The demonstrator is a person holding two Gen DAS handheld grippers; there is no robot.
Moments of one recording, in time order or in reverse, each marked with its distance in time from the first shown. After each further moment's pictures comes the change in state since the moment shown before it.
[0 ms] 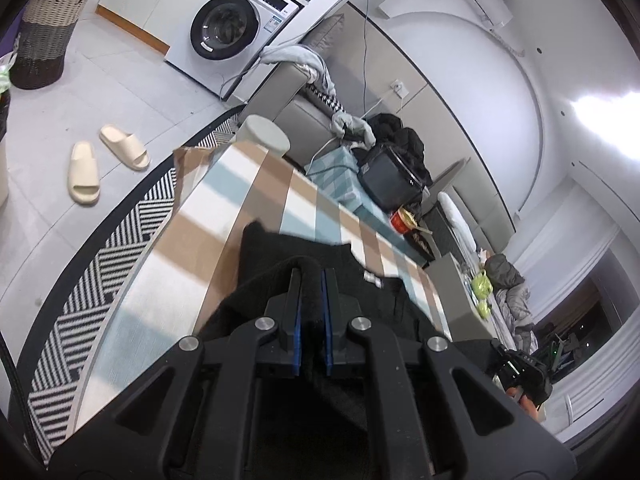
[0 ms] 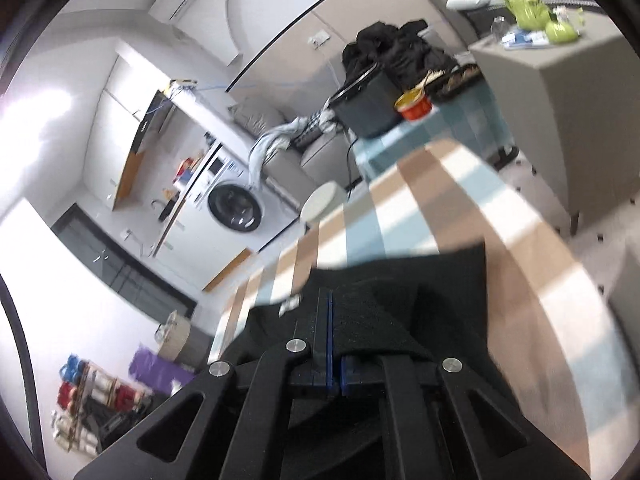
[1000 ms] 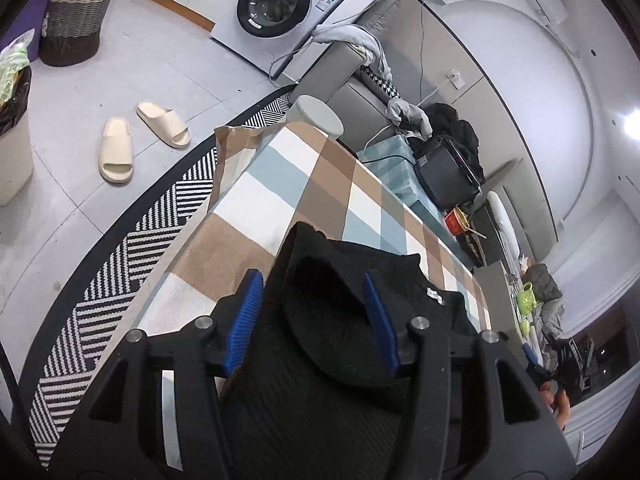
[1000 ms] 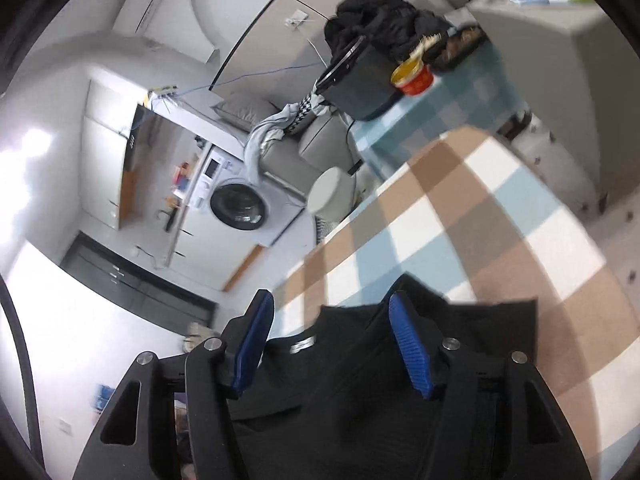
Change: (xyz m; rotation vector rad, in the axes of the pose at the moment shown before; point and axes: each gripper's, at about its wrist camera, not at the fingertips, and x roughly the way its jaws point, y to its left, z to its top) left arm 0.066 0.039 0.016 -0.070 0.072 0.187; right arm 0.066 -0.012 0.066 0.101 0.095 0.025
